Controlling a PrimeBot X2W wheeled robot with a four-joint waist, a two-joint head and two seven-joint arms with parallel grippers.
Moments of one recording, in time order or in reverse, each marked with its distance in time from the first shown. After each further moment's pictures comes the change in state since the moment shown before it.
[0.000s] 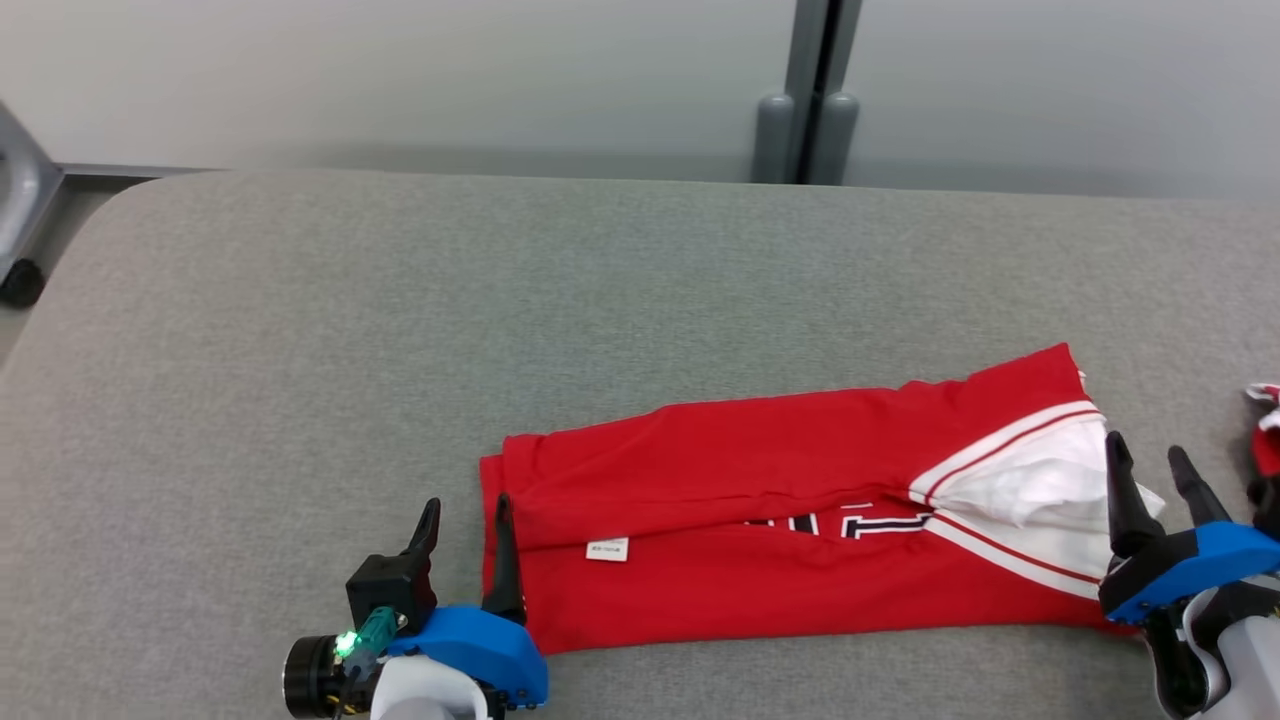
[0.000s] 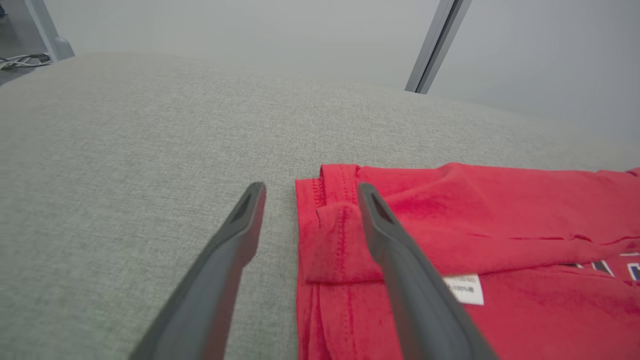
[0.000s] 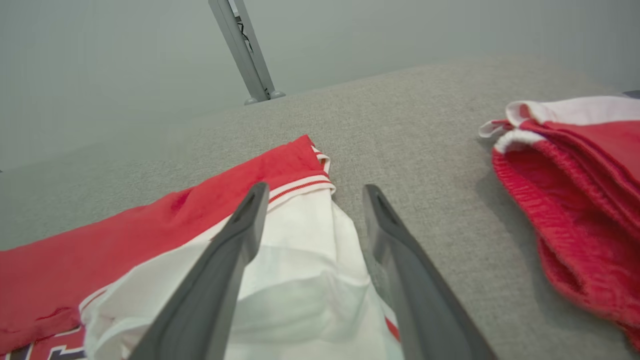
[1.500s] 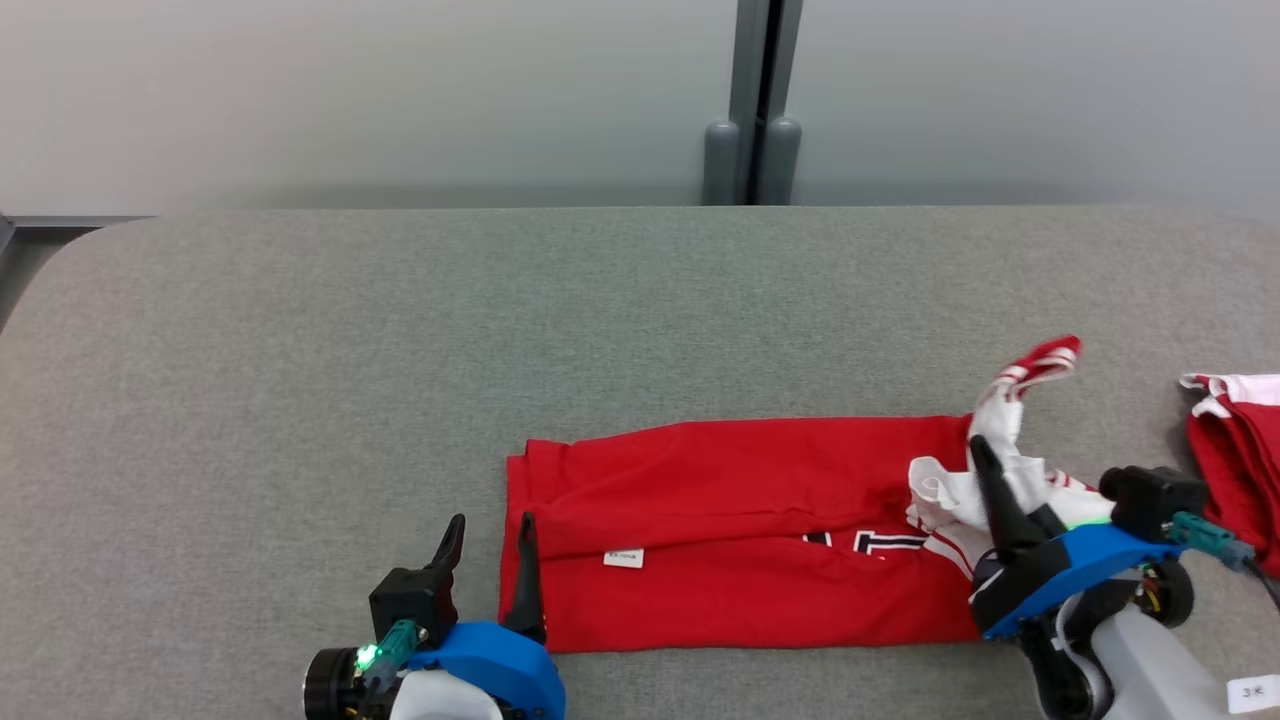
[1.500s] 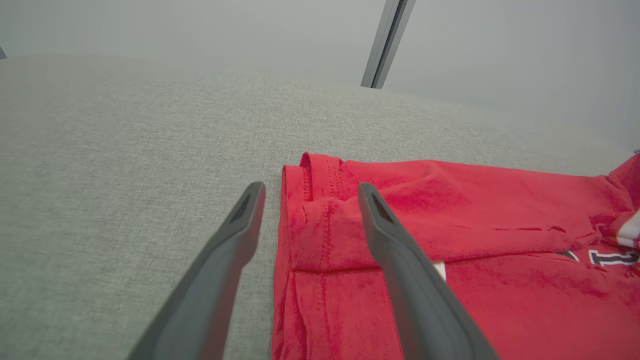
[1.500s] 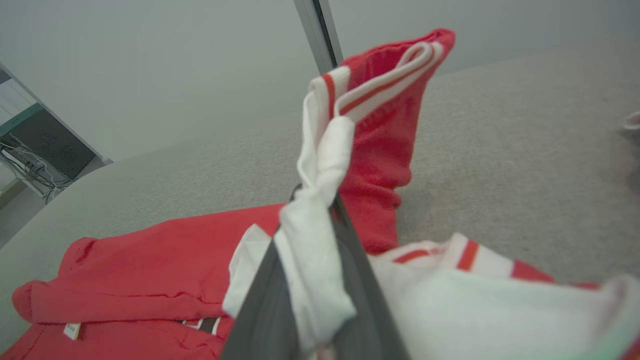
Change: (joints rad) left arm 0.011 -0.001 -0.063 0.001 -0.029 0.001 0.000; right arm -0.005 0.013 0.284 -0.091 0.185 0.000 0.000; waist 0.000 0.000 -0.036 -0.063
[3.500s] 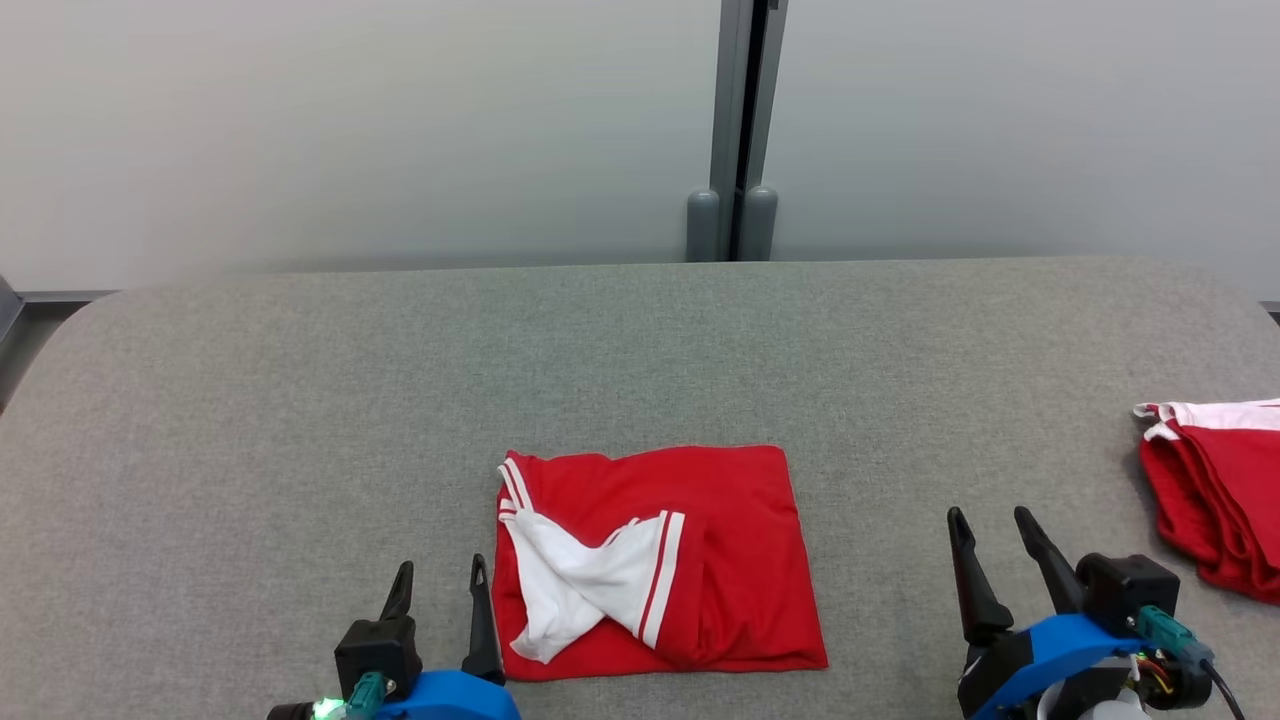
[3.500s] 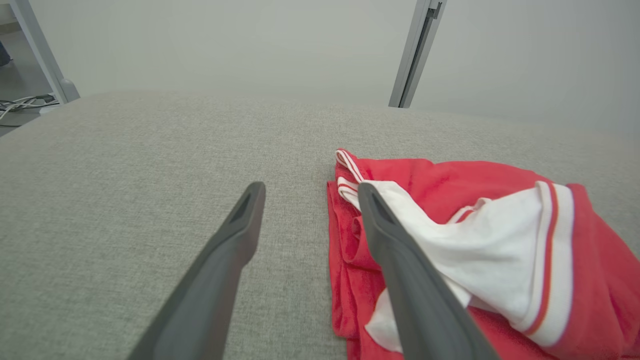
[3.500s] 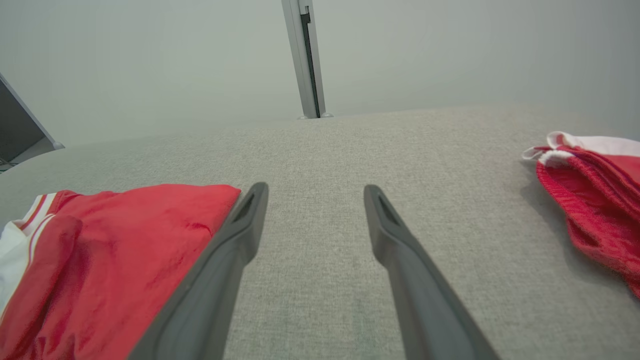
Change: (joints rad) left arm 0.099 0.001 0.113 -0.040 0.121 0.022 0.000; right arm 0.188 0.195 -0.283 -0.136 -0.482 0.000 -0.001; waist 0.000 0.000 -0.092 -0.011
